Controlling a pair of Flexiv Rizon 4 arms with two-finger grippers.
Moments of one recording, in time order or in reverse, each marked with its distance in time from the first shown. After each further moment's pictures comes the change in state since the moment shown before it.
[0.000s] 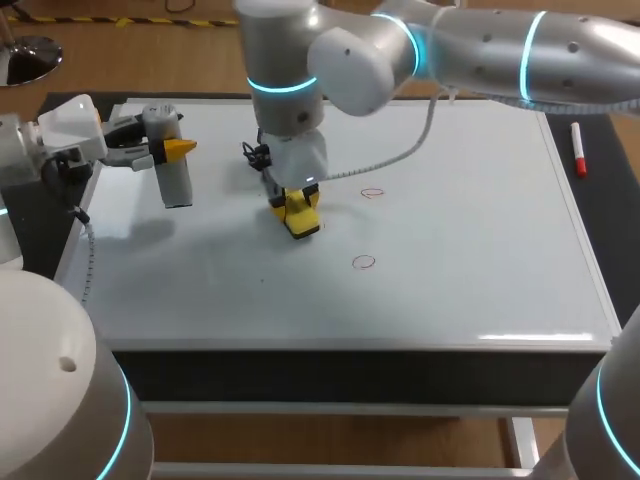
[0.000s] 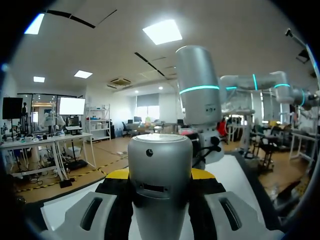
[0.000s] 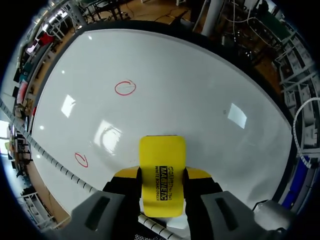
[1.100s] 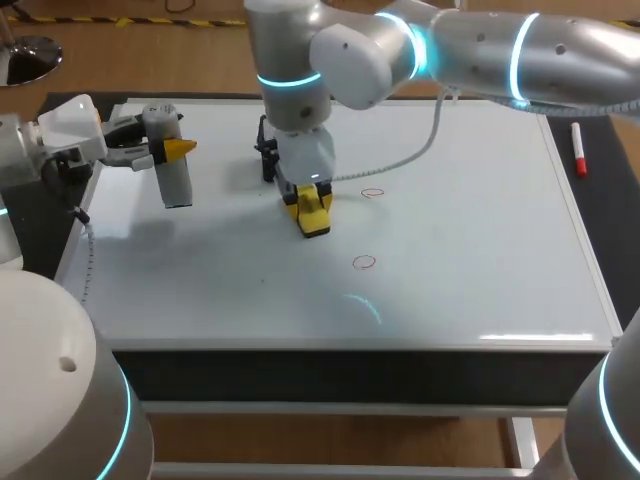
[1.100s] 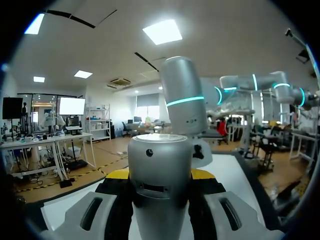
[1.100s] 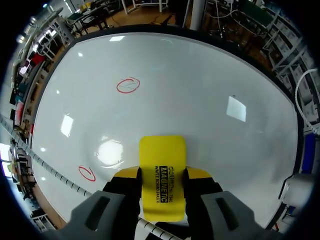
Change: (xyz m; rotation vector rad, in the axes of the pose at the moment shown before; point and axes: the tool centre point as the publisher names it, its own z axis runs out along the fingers) left arm 0.000 0.000 0.000 0.000 0.000 0.000; right arm 0.035 -0.006 0.023 -0.080 -0.003 0.157
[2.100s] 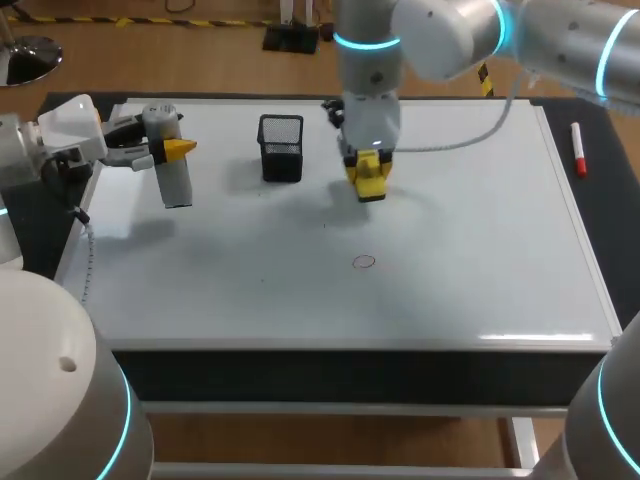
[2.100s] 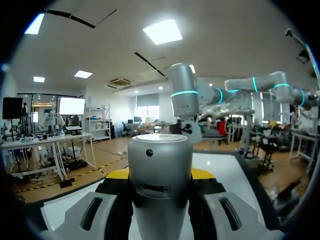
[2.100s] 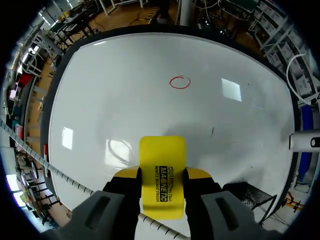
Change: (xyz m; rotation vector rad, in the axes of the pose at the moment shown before) left arm 0.000 0.000 0.000 0.000 0.000 0.000; right arm 0.120 -0.007 -0.042 0.072 -0.041 0.196
